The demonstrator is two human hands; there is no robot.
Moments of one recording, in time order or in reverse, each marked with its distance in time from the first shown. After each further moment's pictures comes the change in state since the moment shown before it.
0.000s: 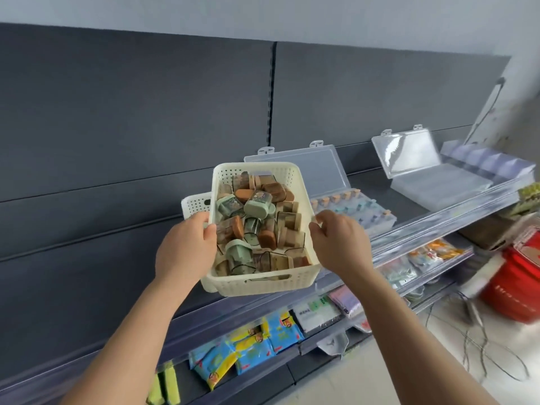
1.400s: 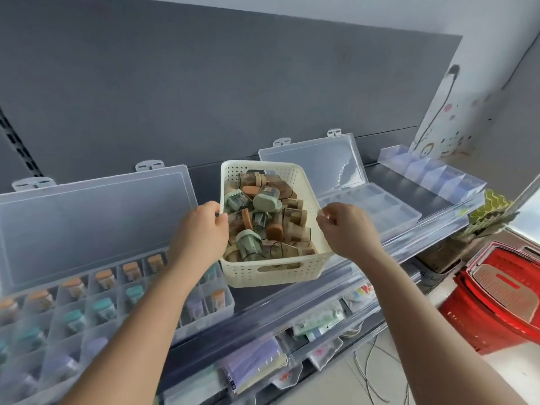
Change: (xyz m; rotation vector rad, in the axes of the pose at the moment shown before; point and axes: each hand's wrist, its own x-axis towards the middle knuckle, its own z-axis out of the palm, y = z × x) left_hand 0.168 0.382 0.307 -0.126 -0.140 -0.035; right_hand 0.283 0.427 -0.067 -0.028 -0.103 0.091
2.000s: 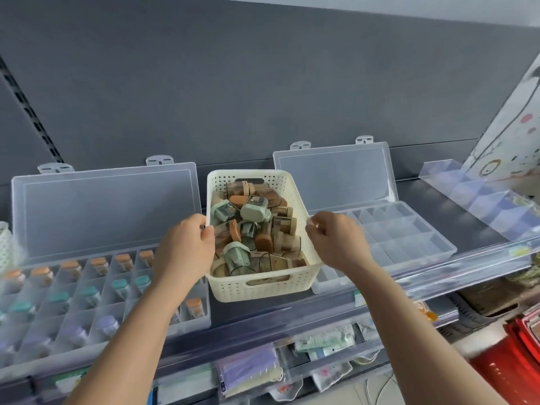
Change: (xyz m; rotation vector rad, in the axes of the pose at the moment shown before) left_hand -0.007 0.015 0.023 0.154 0.101 -0.202; right_hand 0.055 0.026 0.022 0.090 -0.135 -0.227
